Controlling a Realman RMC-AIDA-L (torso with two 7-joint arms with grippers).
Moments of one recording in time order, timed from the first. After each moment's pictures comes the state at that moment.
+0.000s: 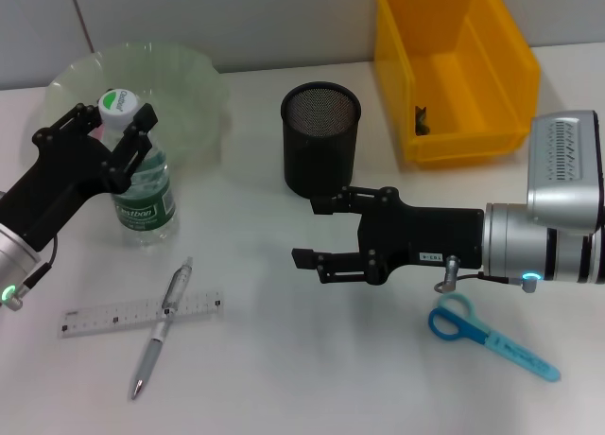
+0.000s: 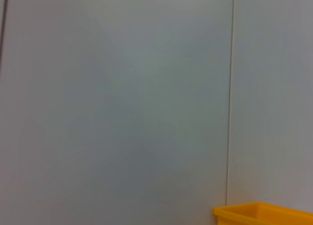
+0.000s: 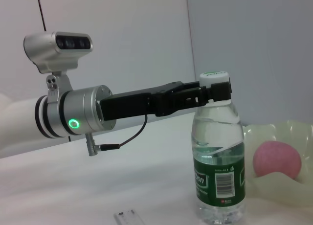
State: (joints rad) left arm -0.54 -2.08 0.65 0.09 1.26 1.38 -0.57; right arm 0.52 2.08 -1.17 -0.48 -1.53 -1.32 1.09
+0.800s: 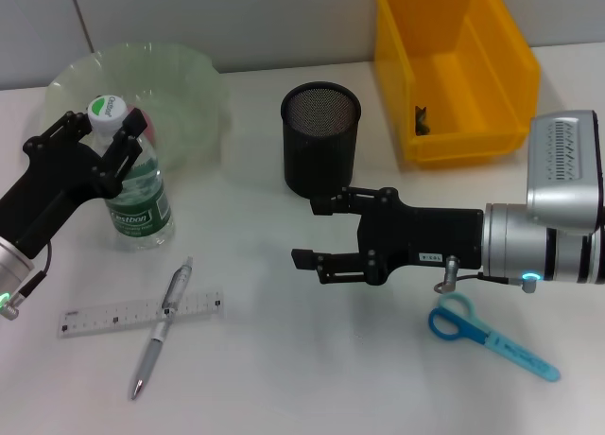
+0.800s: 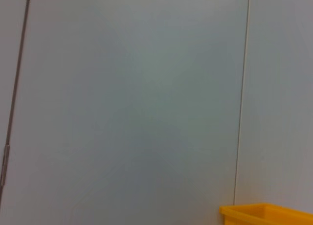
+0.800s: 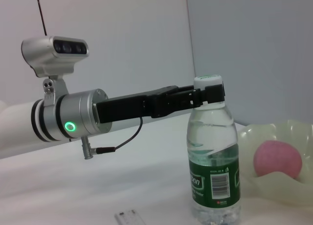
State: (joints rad) left arm -0.53 -2.08 0.63 0.07 1.26 1.39 -0.58; right arm 0.52 2.08 -1.17 -0.48 -1.53 -1.32 1.09
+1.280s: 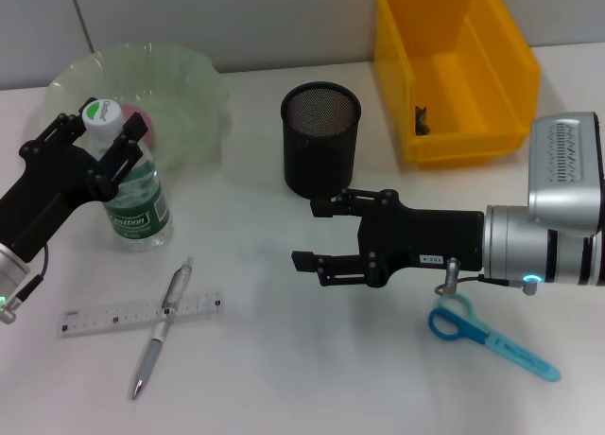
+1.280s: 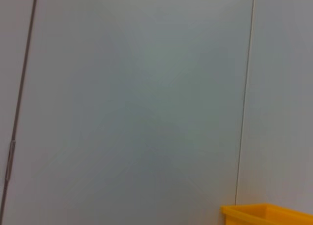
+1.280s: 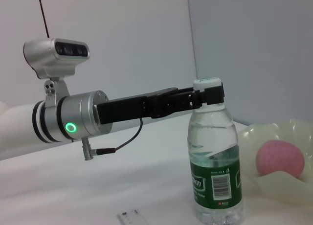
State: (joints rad) left arm -0.52 -2.07 0.63 0.07 1.26 1.39 -0.59; right arm 0.52 2.08 -1.17 -0.48 -1.53 -1.32 1.09
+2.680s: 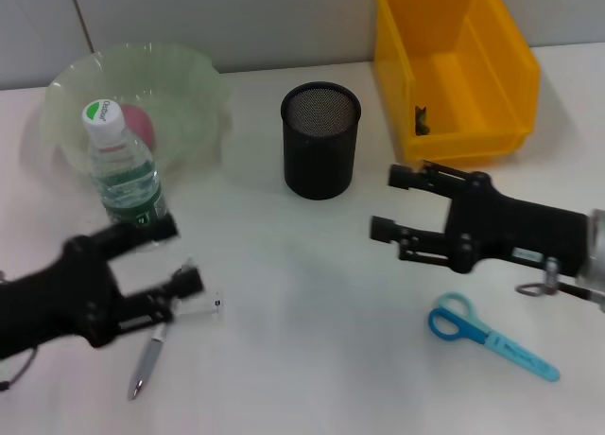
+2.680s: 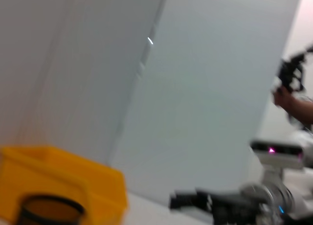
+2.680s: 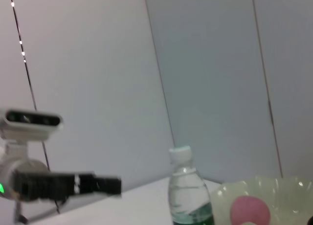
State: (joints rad) left arm -0.36 -2.01 0.88 0.47 1.59 1.78 -1.18; right arm 0.37 2.06 -0.94 -0.53 -1.52 -1.58 1.09
